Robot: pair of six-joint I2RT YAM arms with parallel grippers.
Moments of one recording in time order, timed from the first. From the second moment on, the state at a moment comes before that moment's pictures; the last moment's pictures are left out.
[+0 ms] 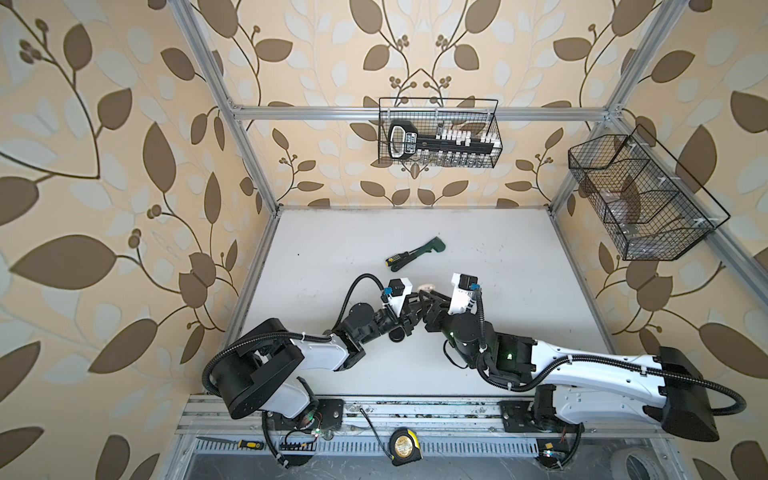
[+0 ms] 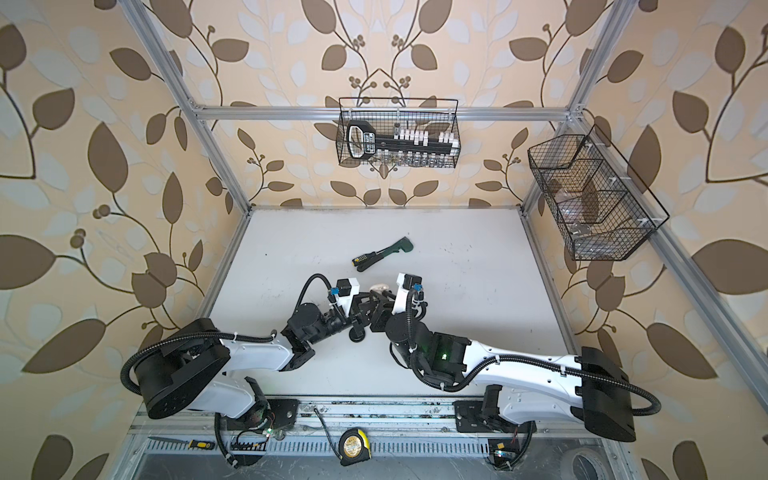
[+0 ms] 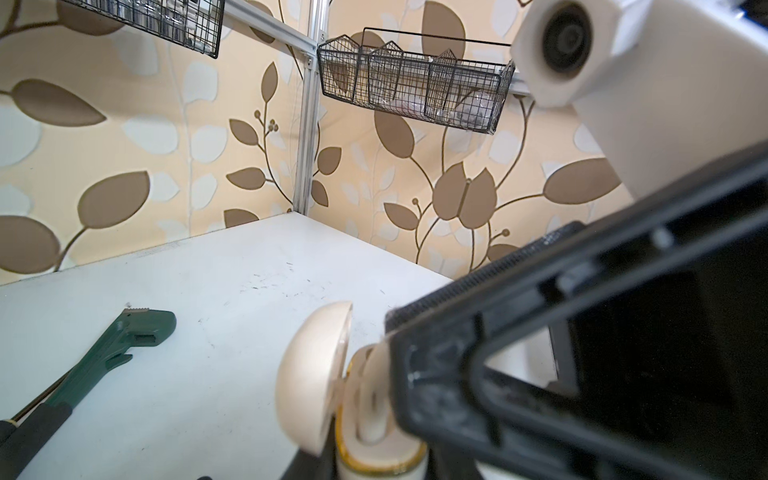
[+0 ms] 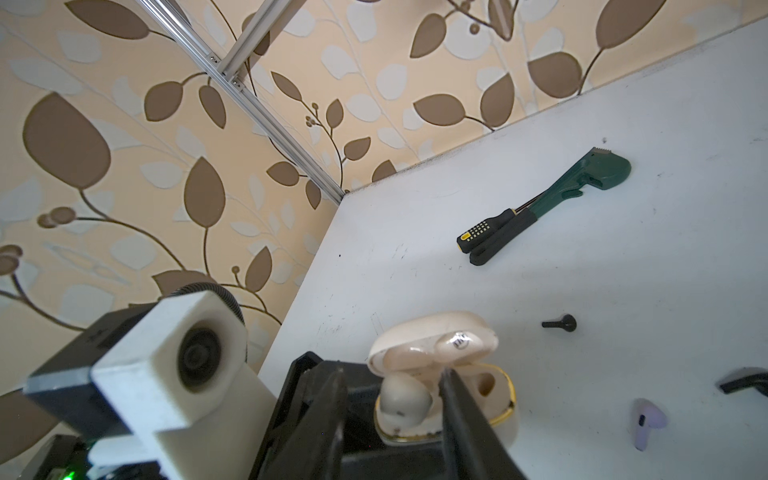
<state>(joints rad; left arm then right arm) -0.81 1.43 0.35 1.20 0.29 -0.23 1.20 1.14 0.71 0.13 0.74 0.82</state>
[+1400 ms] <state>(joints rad) -0.81 1.39 0.36 1.20 0.41 -0.11 1.22 1.03 0.80 -0.19 0.73 0.76</state>
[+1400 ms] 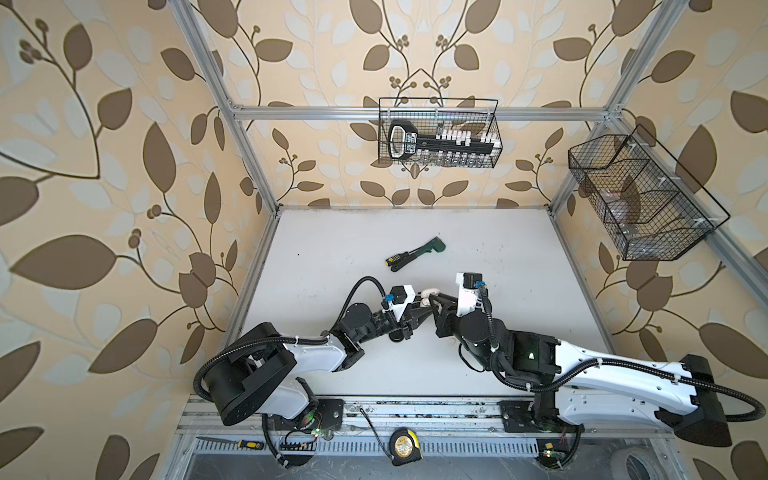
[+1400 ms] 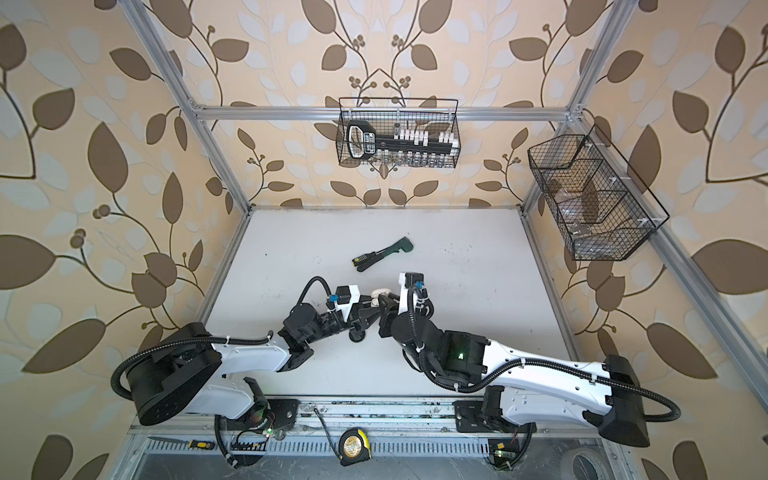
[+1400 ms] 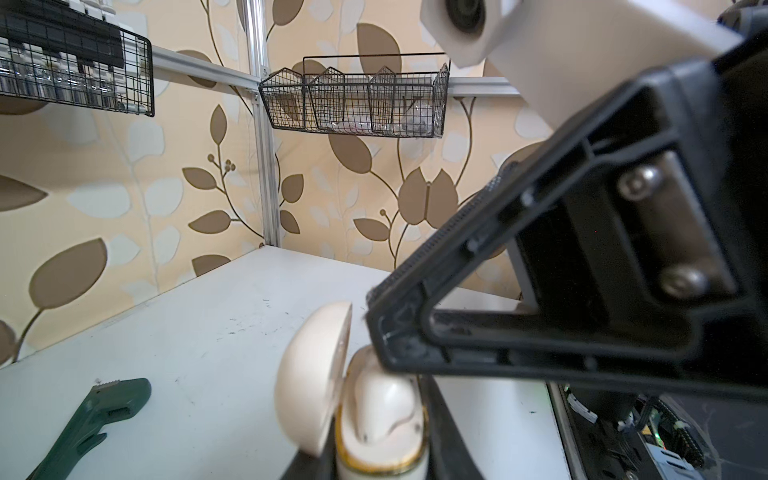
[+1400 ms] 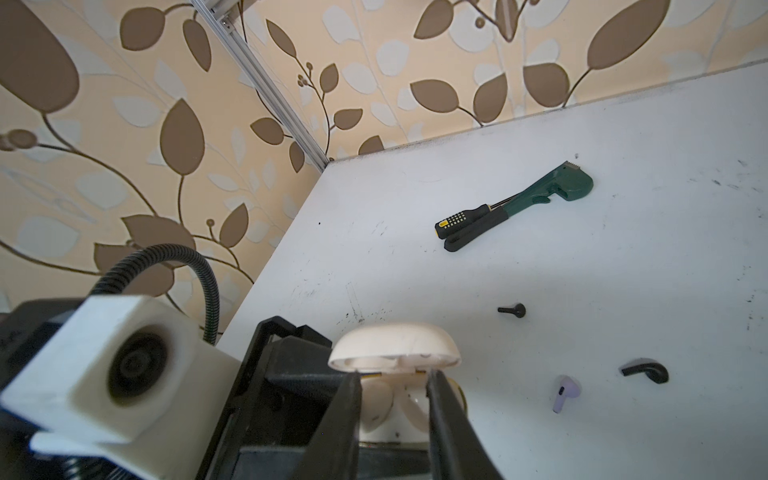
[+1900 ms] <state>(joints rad) -0.81 1.17 0.43 0.84 0.31 -0.11 1.23 0.82 0.88 -0.55 0.79 0.85</state>
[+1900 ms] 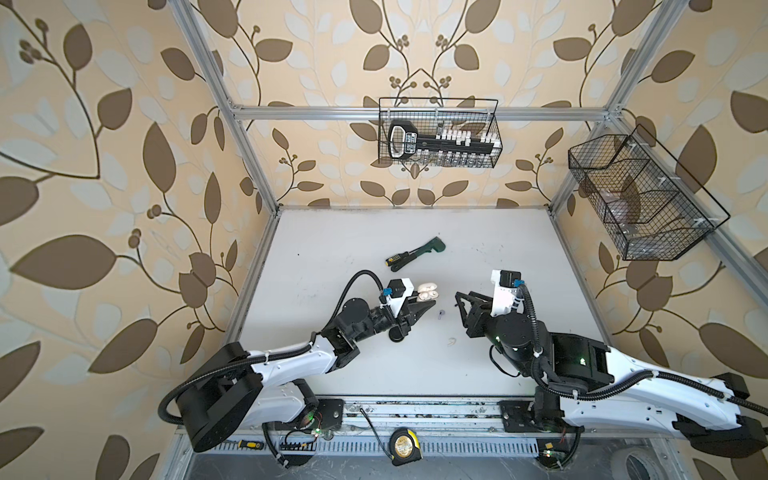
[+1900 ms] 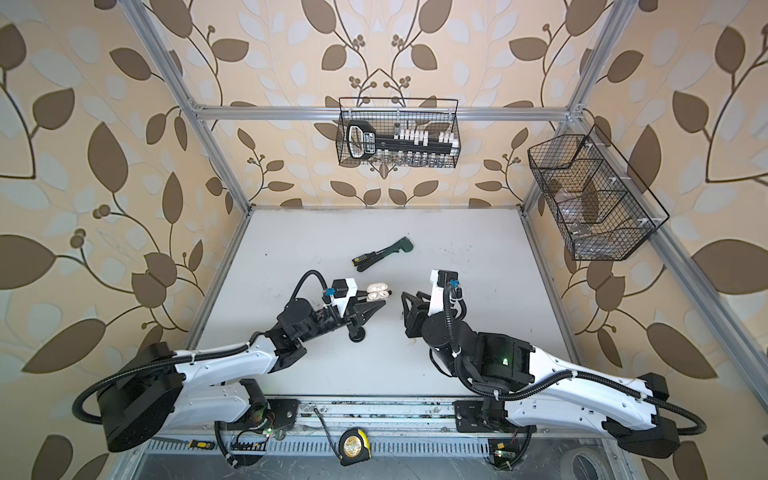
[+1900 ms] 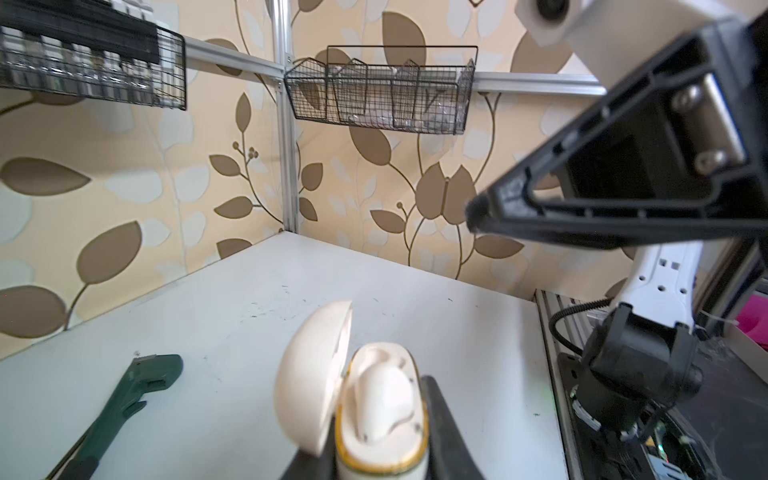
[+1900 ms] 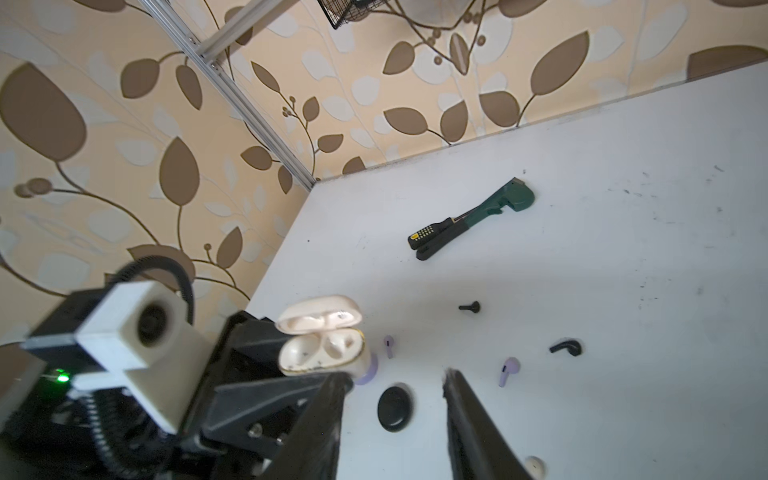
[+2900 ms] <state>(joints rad) -0.70 1.03 0.93 0.03 0.18 -0.25 1.04 0.90 0.56 -0.69 0.53 1.02</state>
